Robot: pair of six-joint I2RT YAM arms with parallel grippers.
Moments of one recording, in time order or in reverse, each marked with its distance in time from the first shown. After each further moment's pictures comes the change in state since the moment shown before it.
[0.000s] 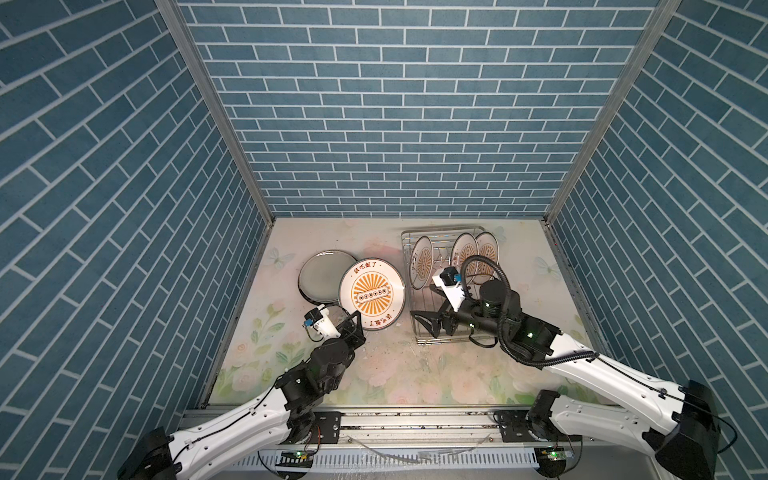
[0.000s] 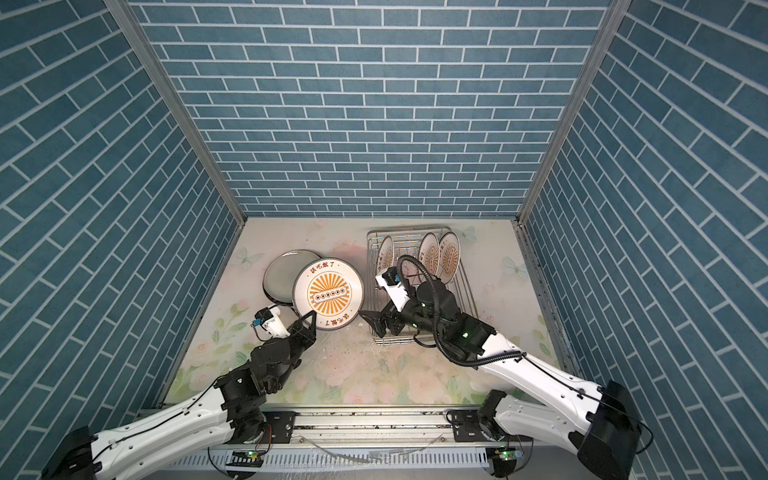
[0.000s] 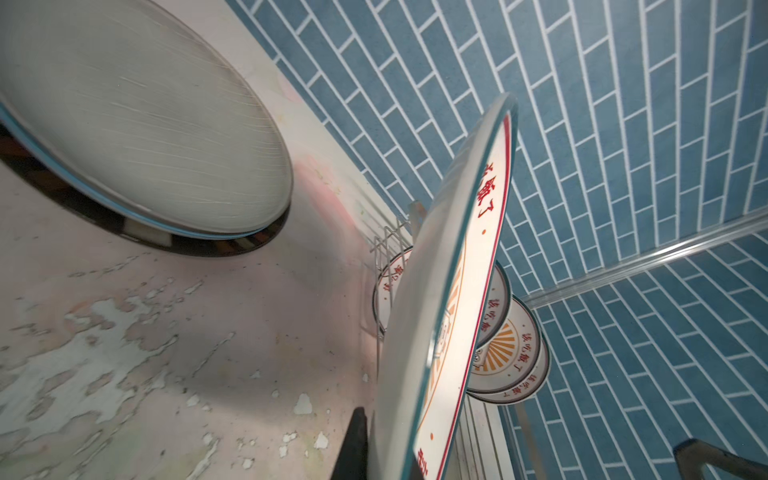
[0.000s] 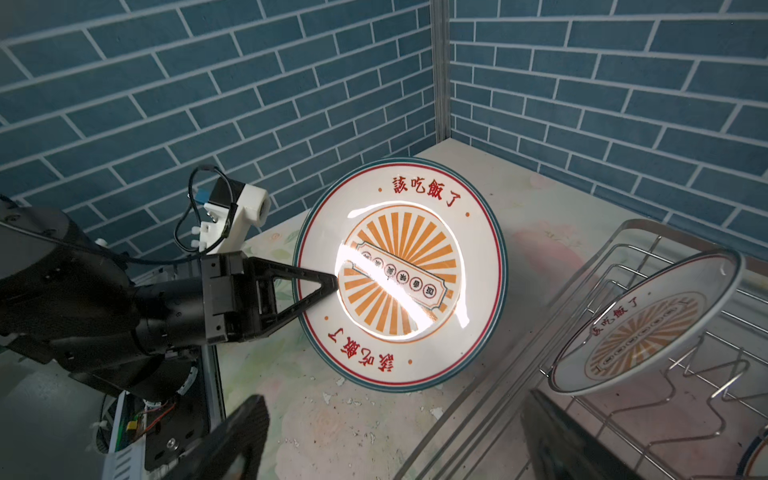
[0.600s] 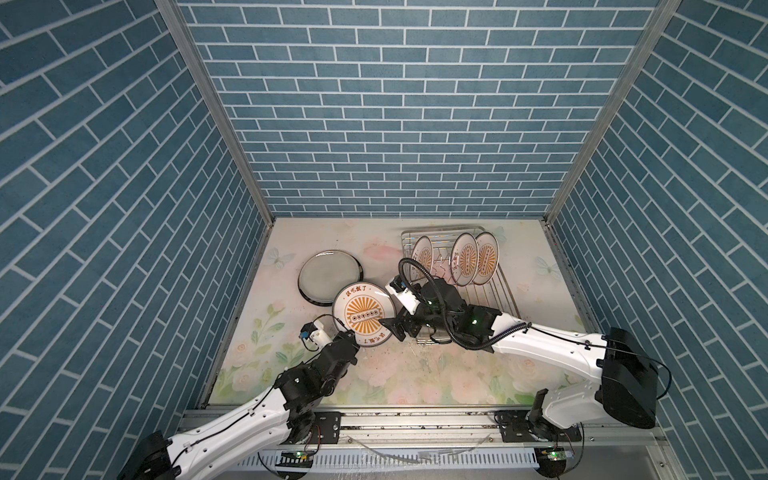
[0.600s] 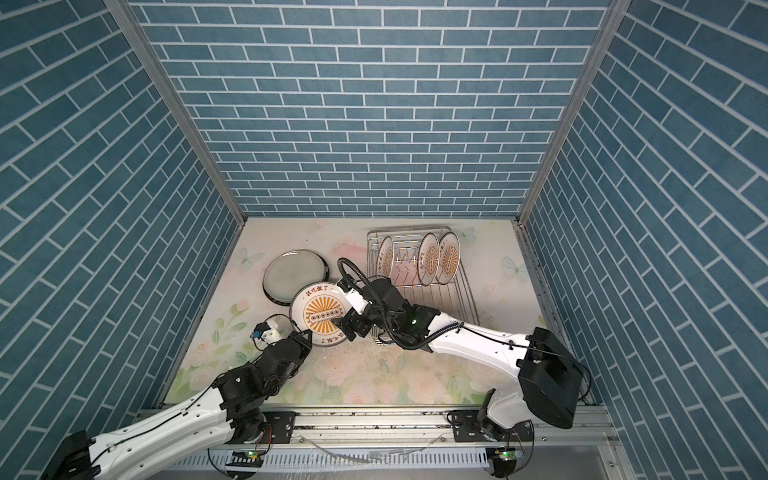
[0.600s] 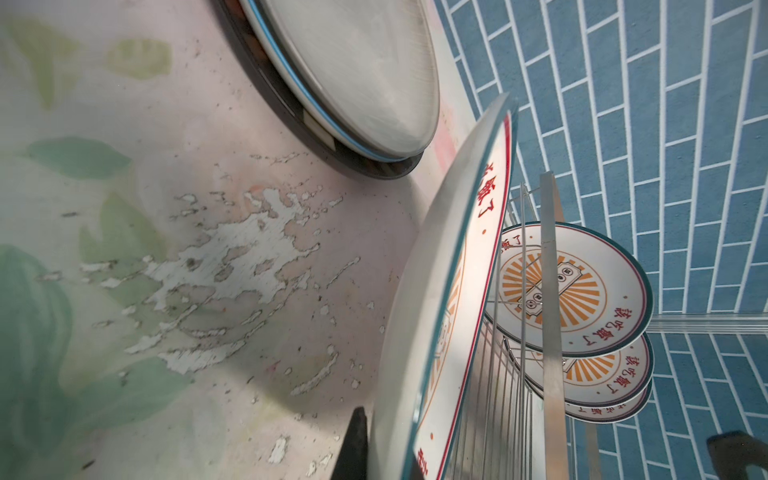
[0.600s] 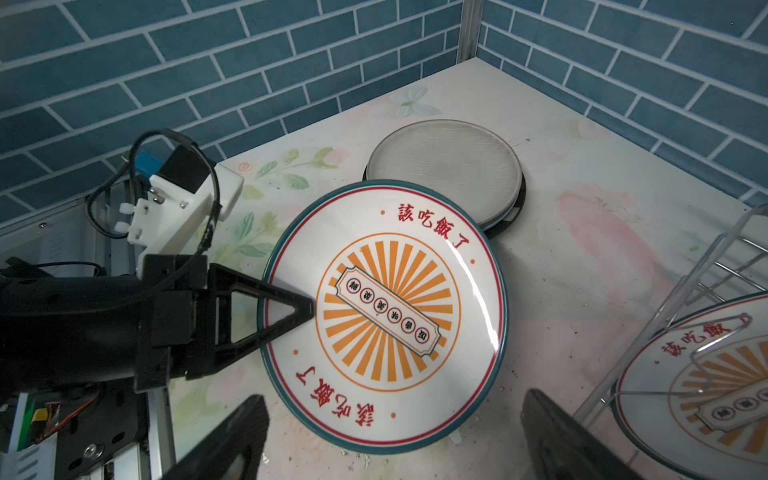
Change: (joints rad) left arm 0.030 0.020 0.014 -0.327 0.116 -0.339; right arm 0.130 0.378 0.188 0.016 0.117 -0.051
